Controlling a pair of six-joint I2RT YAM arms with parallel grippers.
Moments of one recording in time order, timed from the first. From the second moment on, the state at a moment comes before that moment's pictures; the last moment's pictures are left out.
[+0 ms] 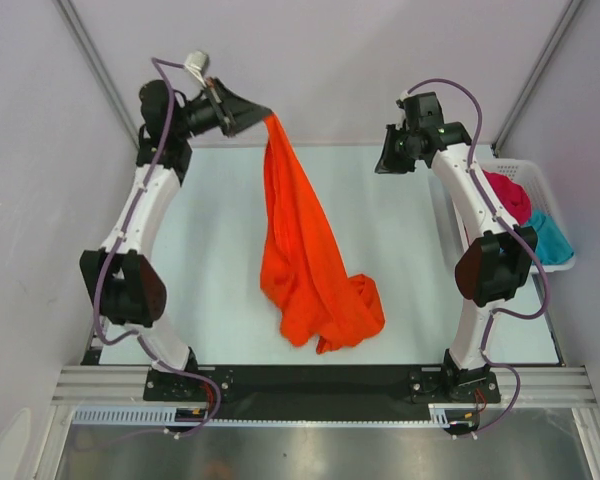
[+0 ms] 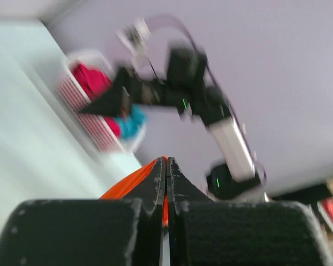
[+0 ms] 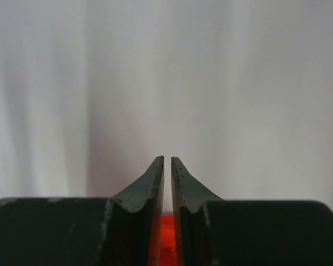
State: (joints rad) left arm -0.14 1.65 1.60 0.22 1.04 -1.16; right arm 0.24 1.92 1.99 -0.88 -0.17 0.38
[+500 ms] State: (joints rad) left arm 0.00 1.65 1.83 0.12 0.89 -1.20; right arm 0.24 1.92 1.99 -0.89 -0.16 0.37
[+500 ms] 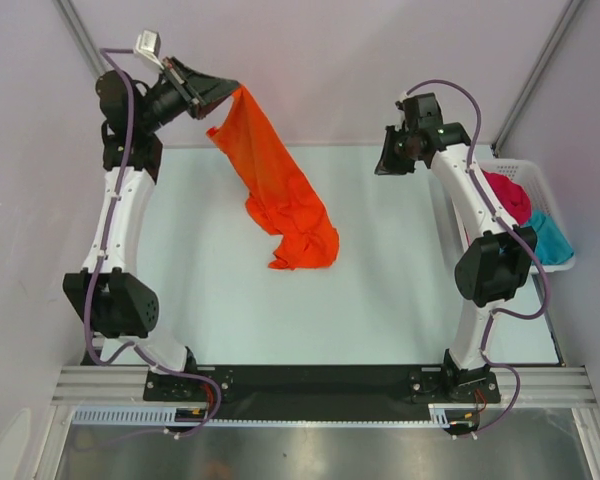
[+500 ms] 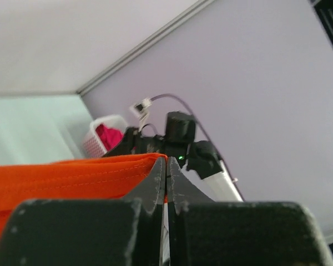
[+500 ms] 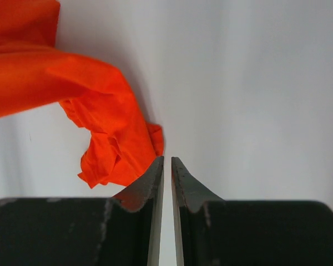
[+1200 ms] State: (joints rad) left arm -0.61 1.66 1.58 0.17 1.31 -0.97; right arm 0.31 1.92 1.91 -0.87 -0.15 0.39
